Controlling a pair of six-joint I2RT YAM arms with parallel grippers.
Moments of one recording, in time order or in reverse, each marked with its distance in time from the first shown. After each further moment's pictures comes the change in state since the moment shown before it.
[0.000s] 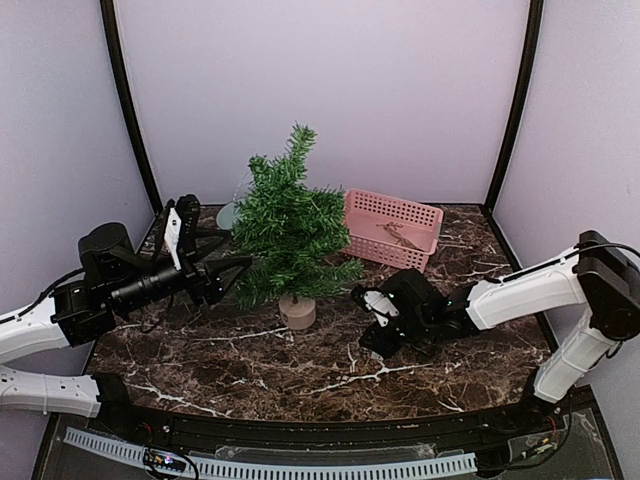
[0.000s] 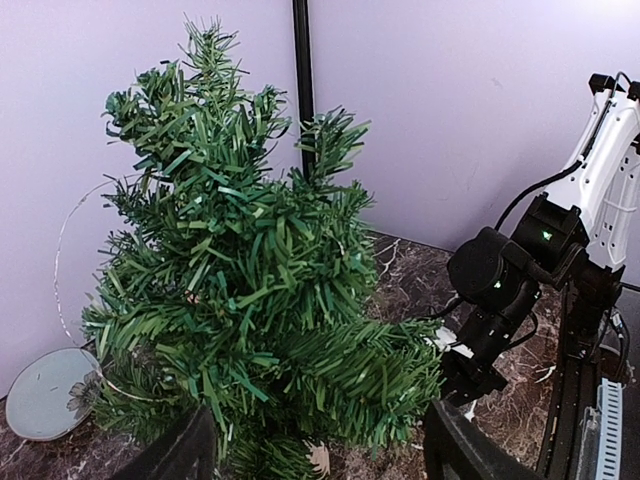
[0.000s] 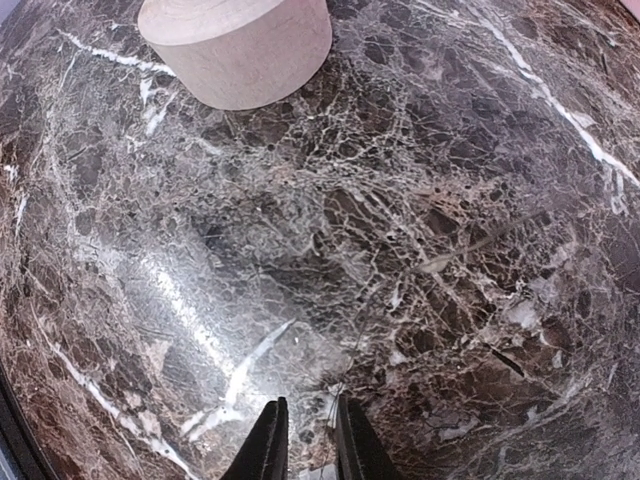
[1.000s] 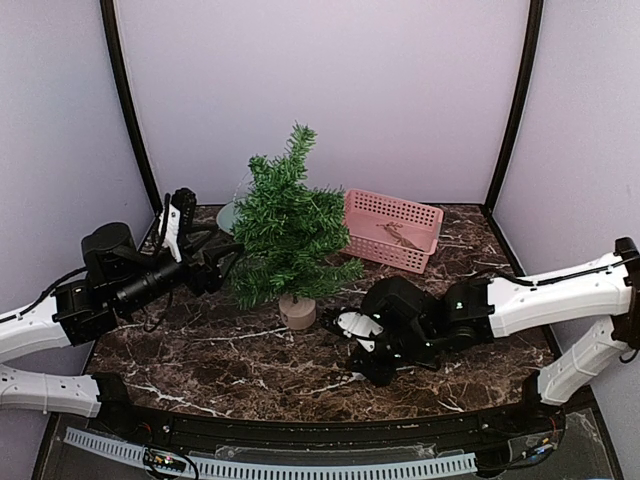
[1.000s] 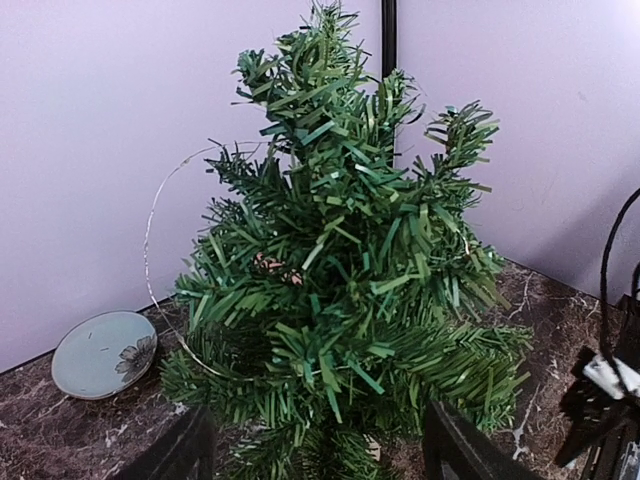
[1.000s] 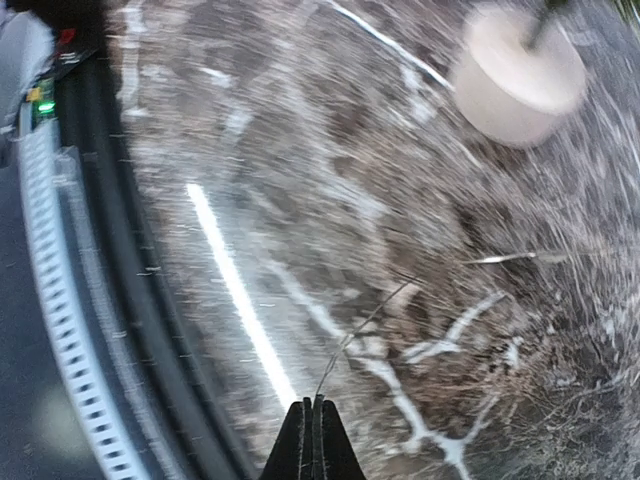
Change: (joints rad) left arm 0.000 0.012 0.003 -0.011 -0.192 -0.053; right arm 0.278 -0.131 0.190 -0.371 0.038 -0.053
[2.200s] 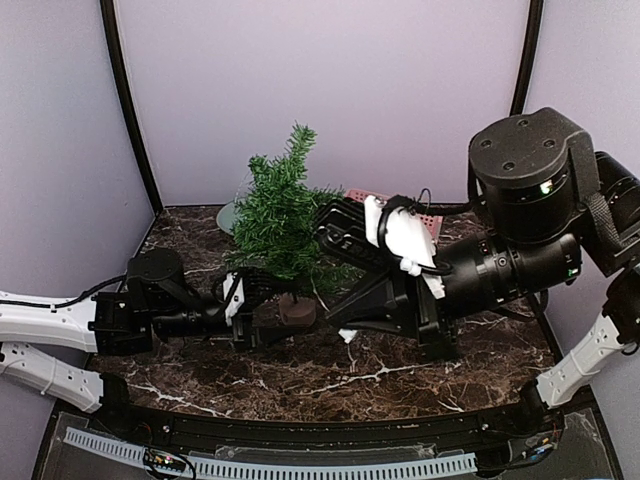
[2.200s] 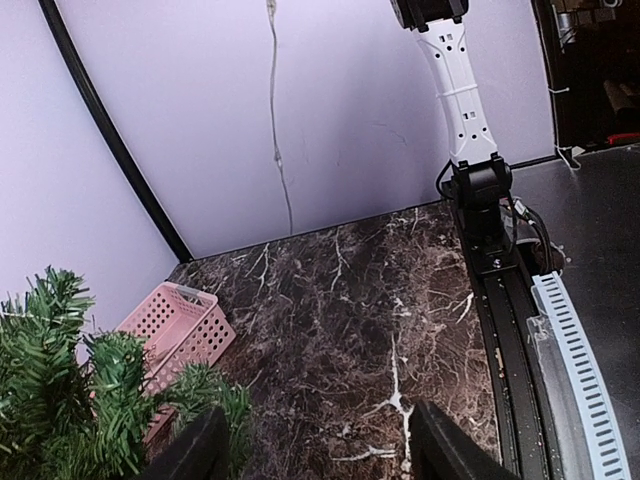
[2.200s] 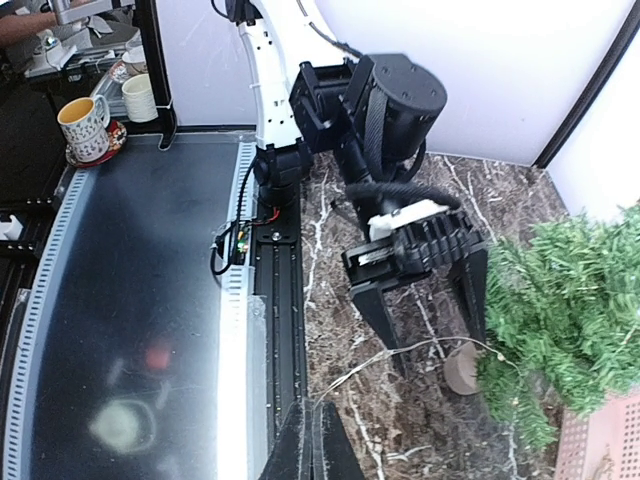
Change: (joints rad) left arm -0.271 0.217 0.010 0.157 0.314 0.395; right arm 0.418 -0.002 1.003 -0.628 0.198 -0.198
